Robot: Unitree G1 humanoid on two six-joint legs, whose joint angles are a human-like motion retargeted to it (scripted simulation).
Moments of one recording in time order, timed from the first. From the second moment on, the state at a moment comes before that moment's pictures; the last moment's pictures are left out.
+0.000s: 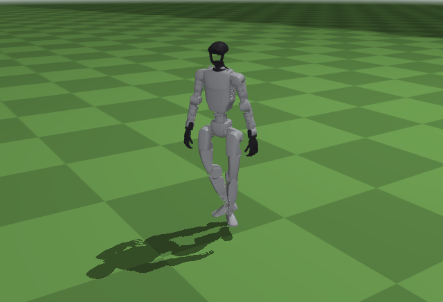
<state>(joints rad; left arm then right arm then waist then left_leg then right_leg) 0.08 0.25 0.44 1.43 0.75 -0.15 -0.07 -0.14 -0.19 0.12 1.44 -0.77 -0.19 -0.02 0.03 -0.04 -0.01 -0.06 0.07 0.71 0.05 -0.19 0.07 0.03 -0.03 -0.76 0.22 -0.11 -0.06</state>
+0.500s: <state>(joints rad) 0.00 0.16 0.14 1.22 1.09 -0.21 0.07 0.05 -0.34 -0.17 1.66 -0.62 -0.06 -0.01 0.02 -0.02 0.00 -0.26 0.07 -0.03 0.54 0.09 -0.01 -0.08 -0.11 -0.31 0.16 -0.19 -0.10</state>
